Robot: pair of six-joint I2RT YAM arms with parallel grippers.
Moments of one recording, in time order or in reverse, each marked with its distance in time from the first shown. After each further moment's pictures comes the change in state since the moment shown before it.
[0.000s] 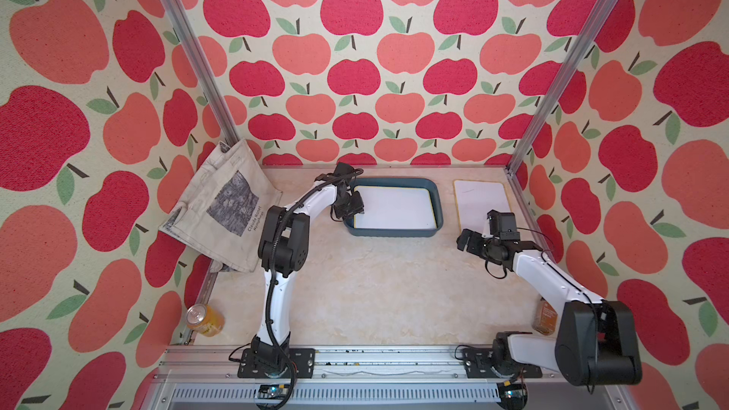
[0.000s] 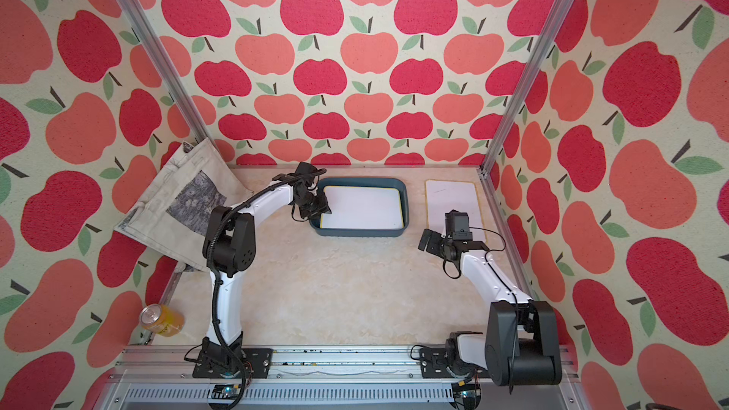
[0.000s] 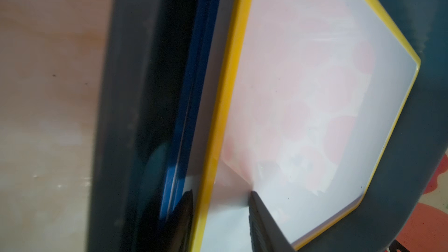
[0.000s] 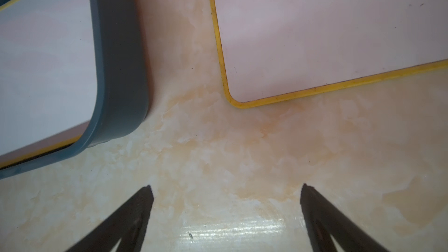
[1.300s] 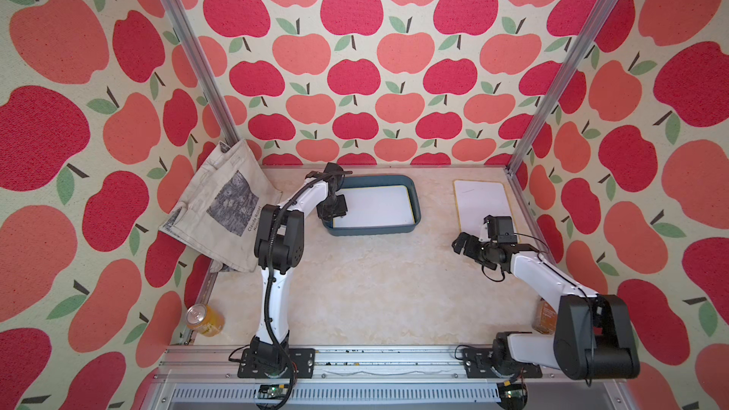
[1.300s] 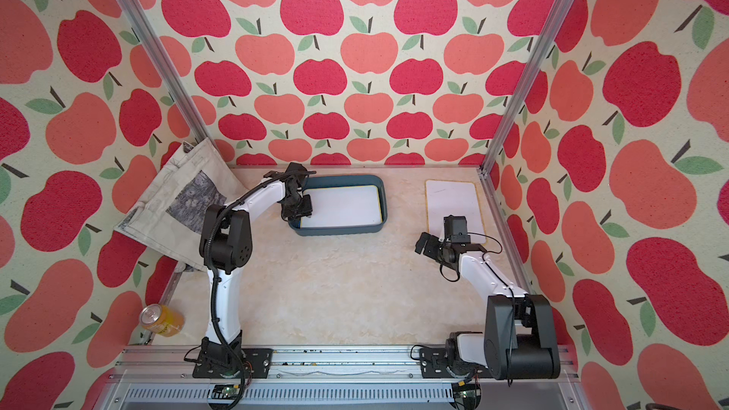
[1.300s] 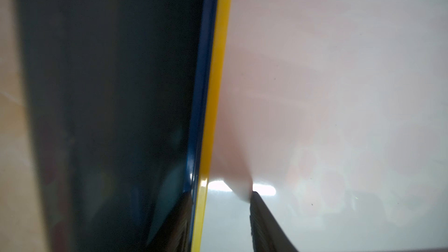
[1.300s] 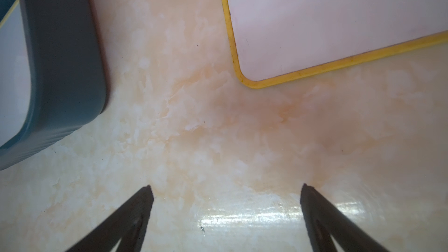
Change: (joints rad) left arm 0.063 0.018 0.040 -0.168 -0.236 0.177; right arm 0.000 0.027 -0.029 0.036 -0.081 0.054
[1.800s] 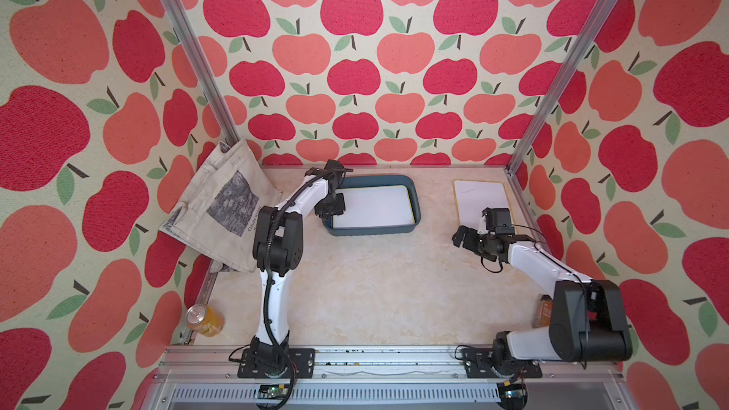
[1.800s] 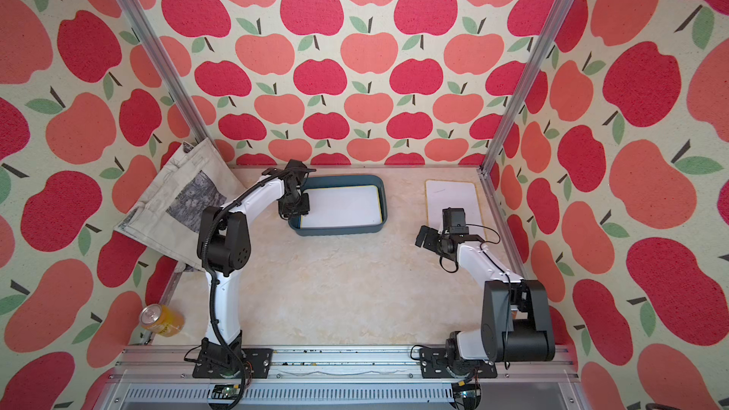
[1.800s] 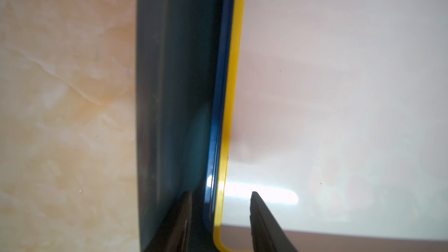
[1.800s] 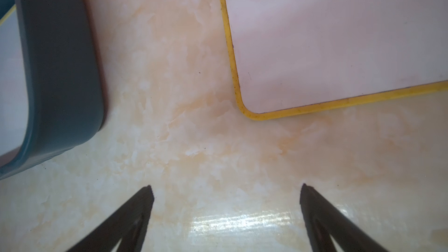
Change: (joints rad) left arm -0.014 -0.041 0.022 -0.068 -0.093 0.045; right arm 0.000 0.101 0.082 0.002 0.040 -0.042
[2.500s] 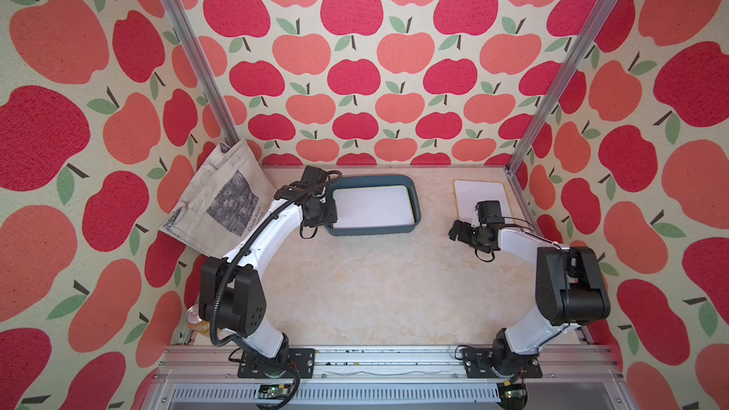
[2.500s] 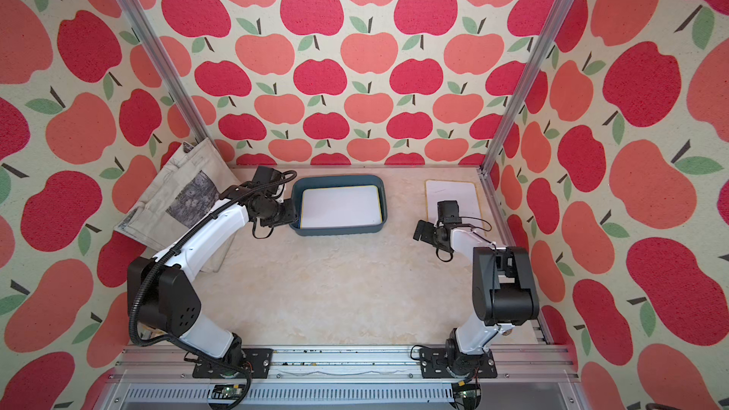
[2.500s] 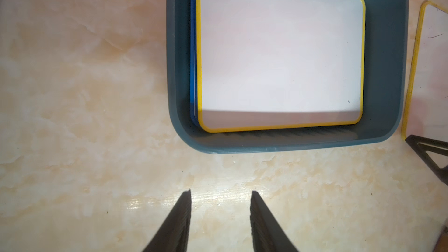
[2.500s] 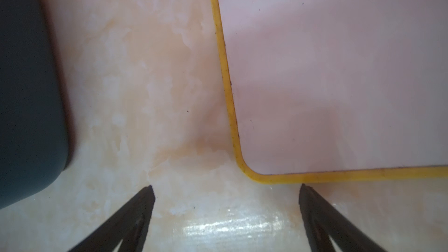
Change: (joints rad) left arm -0.005 -0.610 -0.511 0.158 0.137 0.013; right arm 0.003 0.241 0.125 0.079 0.016 -0.030
